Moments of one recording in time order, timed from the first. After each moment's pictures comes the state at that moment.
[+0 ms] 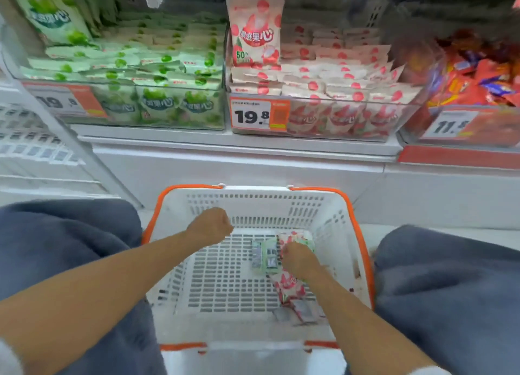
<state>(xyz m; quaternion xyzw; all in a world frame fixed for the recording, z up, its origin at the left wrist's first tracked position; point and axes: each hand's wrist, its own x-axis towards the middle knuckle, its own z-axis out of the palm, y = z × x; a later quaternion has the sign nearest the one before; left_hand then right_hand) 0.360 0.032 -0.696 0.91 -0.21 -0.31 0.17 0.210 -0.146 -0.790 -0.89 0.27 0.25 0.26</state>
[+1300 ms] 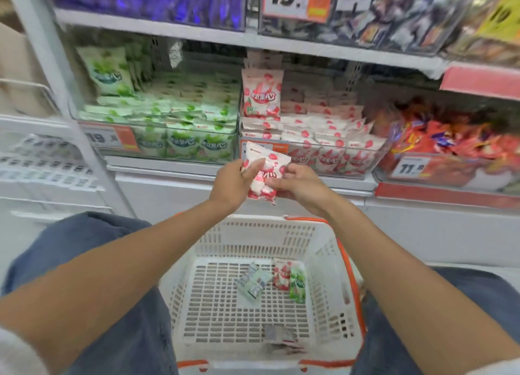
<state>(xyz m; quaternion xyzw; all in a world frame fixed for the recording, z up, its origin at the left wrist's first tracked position) 0.367 -0.014 -0.556 0.85 -0.25 -0.03 0.47 0.281 -0.155 -0.531 -0.70 0.18 -0.02 0.69</state>
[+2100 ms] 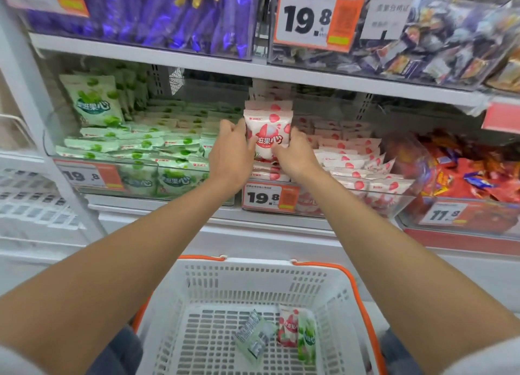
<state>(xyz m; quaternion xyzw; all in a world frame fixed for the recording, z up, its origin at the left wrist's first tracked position) 0.472 -0.069 -0.500 0.89 -0.24 0.17 0.35 0.435 -0.199 -0.502 -0.87 0.25 -0.20 0.37</state>
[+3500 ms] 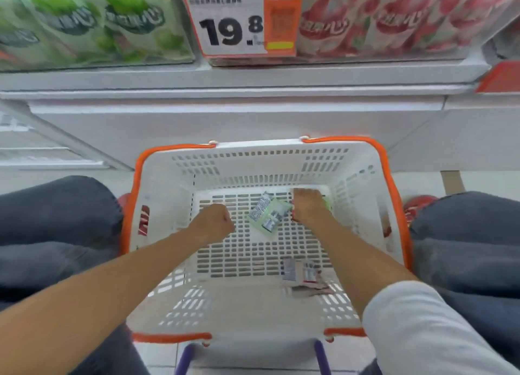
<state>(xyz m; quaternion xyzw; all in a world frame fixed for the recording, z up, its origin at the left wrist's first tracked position) 0.351 0.041 -0.798 0.90 -0.19 -0.39 0.08 0.262 -0.186 -0.901 -0.94 0.19 0.29 0.04</state>
